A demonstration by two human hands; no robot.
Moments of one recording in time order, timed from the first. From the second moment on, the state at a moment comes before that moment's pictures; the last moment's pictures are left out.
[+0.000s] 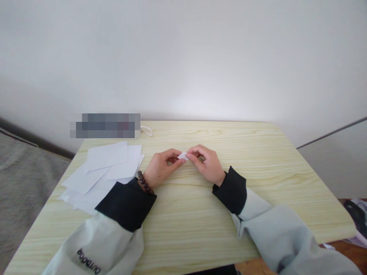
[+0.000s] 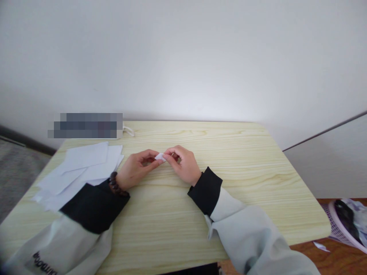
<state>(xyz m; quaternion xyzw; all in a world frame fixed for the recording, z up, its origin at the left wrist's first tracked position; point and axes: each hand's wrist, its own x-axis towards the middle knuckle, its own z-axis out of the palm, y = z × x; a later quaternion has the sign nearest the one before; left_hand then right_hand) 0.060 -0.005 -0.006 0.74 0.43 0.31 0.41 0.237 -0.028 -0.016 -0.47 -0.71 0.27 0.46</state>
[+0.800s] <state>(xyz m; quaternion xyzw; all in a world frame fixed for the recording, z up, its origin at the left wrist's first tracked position) 0.057 -0.007 0.000 0.77 0.43 0.27 0.39 0.233 -0.032 -0.013 -0.46 -0.73 0.27 0.43</state>
